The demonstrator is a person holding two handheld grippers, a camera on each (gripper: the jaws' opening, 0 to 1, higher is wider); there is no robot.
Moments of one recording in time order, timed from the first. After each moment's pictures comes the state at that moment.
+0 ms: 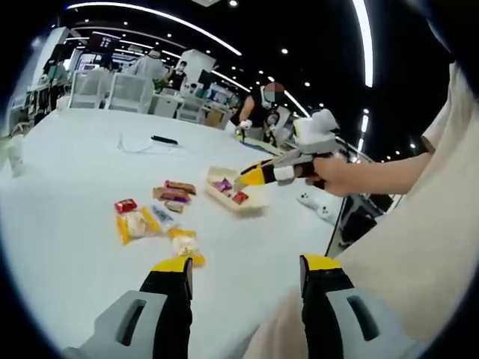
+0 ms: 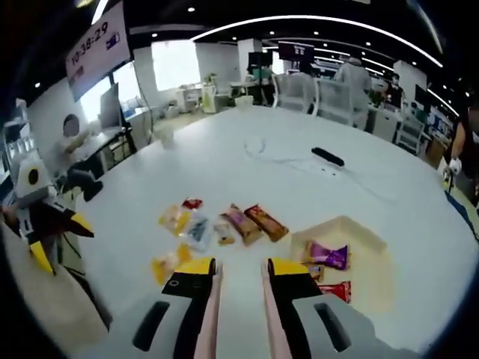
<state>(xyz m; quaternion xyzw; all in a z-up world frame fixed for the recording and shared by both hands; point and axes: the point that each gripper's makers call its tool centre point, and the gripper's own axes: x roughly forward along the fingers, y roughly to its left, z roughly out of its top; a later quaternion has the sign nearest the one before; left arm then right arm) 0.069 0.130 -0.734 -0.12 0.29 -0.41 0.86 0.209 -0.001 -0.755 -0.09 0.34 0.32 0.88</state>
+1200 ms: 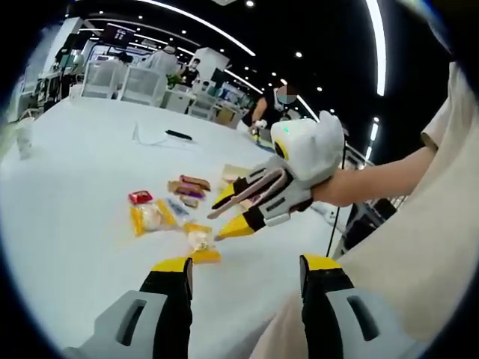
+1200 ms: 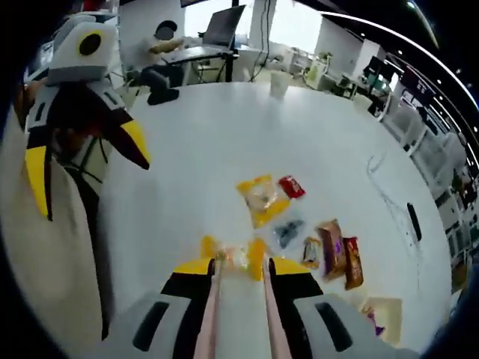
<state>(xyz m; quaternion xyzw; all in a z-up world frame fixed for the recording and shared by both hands) 0.080 0.150 -0.746 -0.15 0.30 -0.39 0.86 0.164 0.103 -0.809 -0.33 0.33 0.51 0.72</state>
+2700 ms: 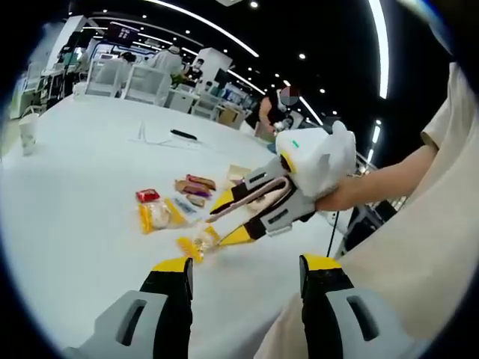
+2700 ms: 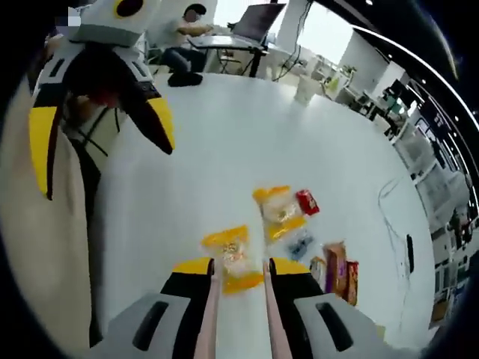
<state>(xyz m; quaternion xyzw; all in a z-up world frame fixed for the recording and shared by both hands) 0.080 0.161 -0.747 -0.15 0.30 -0.38 0.86 0.158 0.122 -0.817 -0.39 0.30 0.53 0.69</state>
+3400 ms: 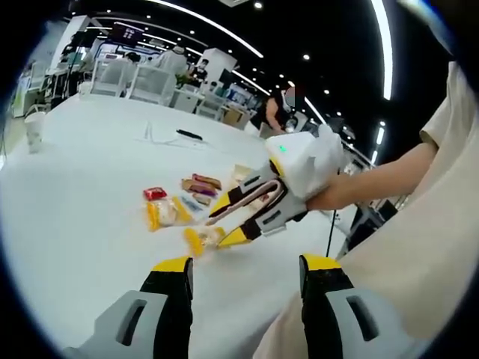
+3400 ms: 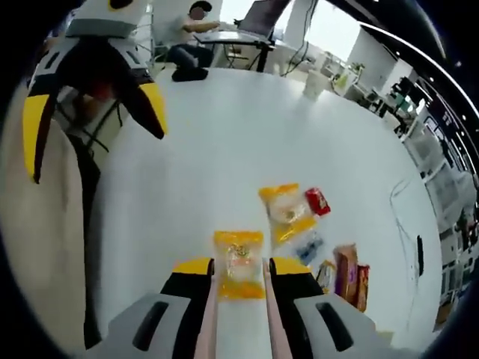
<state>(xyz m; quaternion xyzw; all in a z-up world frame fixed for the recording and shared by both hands) 0.077 0.172 -0.749 -0.15 0.31 -0.37 0.86 0.158 0.128 -0.830 -0.38 0.32 0.55 0.67</state>
